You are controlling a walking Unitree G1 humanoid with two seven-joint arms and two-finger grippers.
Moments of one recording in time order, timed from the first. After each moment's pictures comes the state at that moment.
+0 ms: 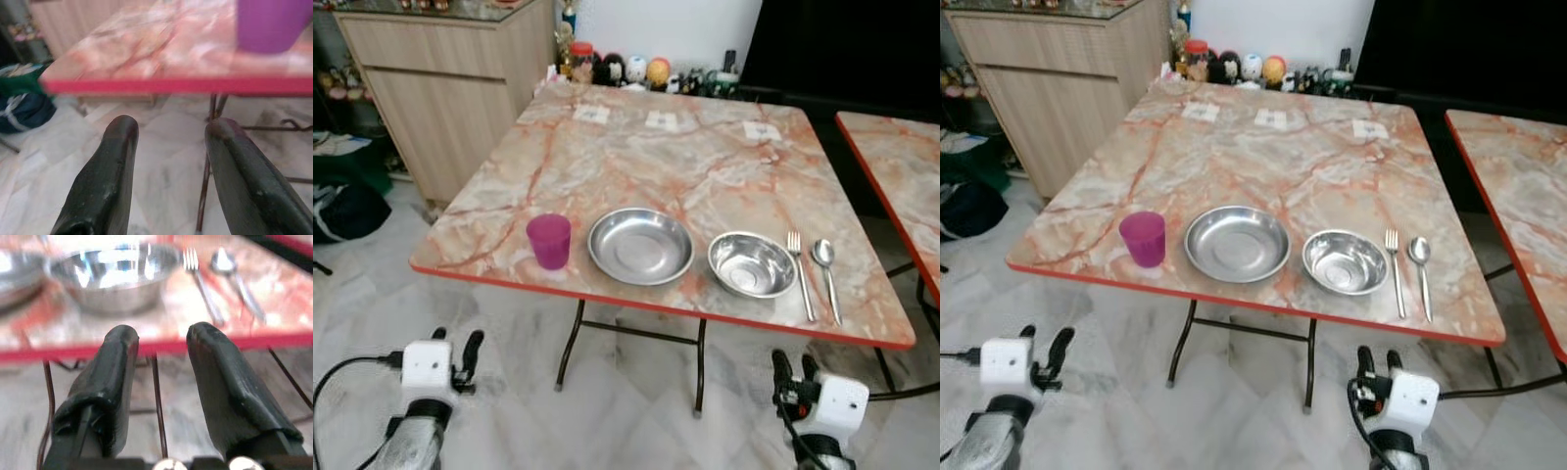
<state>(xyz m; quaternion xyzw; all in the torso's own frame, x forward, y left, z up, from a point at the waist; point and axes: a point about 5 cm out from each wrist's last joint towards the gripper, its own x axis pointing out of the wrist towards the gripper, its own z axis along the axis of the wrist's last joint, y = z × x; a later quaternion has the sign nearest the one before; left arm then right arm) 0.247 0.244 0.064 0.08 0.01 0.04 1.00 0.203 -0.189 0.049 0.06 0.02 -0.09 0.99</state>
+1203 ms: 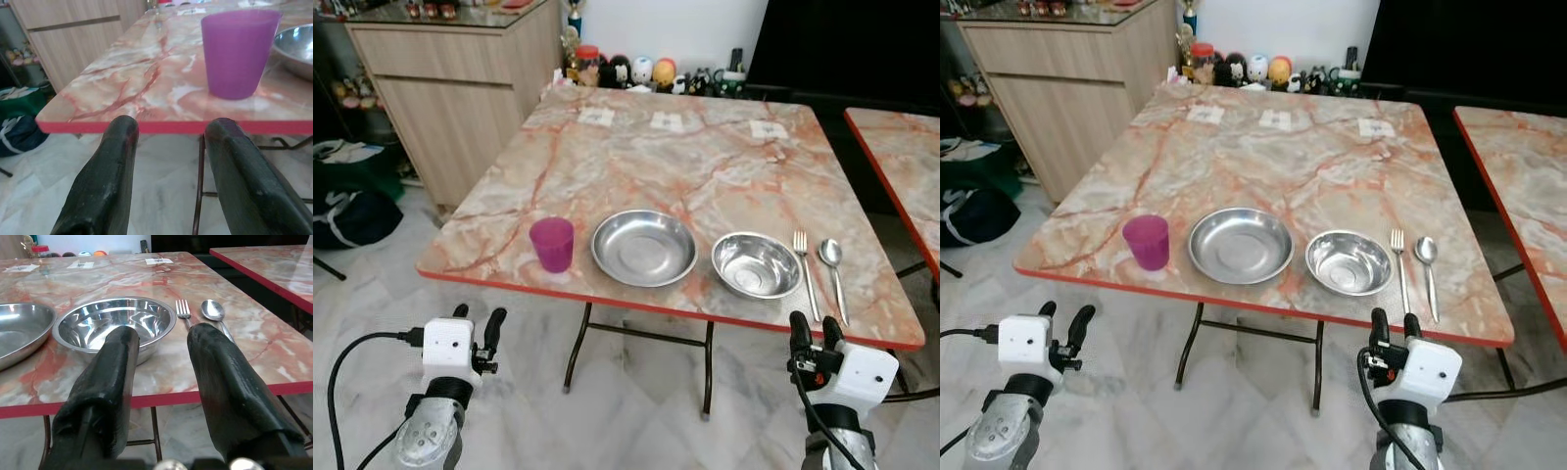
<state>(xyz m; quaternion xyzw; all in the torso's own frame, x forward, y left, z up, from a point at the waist) 0.241 0.229 0.090 0.09 -0.02 0.02 1.00 0.209 -0.189 0.077 0.05 -0.01 -0.10 0.99</state>
